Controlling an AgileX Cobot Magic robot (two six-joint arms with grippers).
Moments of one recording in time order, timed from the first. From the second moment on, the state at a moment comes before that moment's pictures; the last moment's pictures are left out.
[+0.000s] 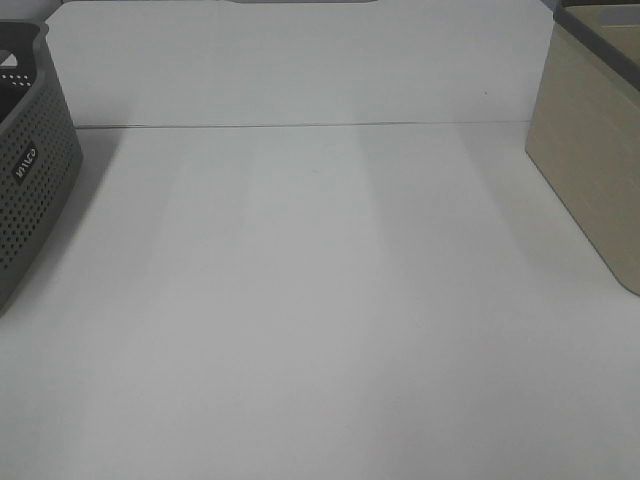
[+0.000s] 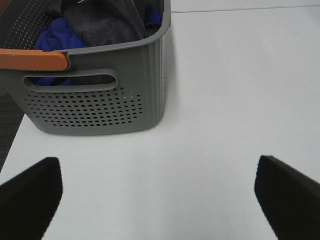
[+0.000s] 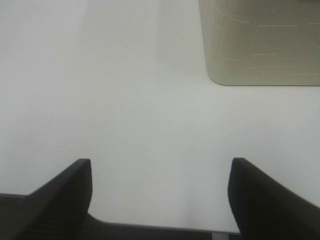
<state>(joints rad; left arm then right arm) 0.00 -0.01 -0.52 0.02 1.08 0.00 0.09 0.00 -0.46 -0.05 1.11 0.02</state>
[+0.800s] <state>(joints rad) 0.00 -0.01 -0.52 0.02 1.08 0.00 0.09 0.00 -0.46 -0.05 1.11 0.02</state>
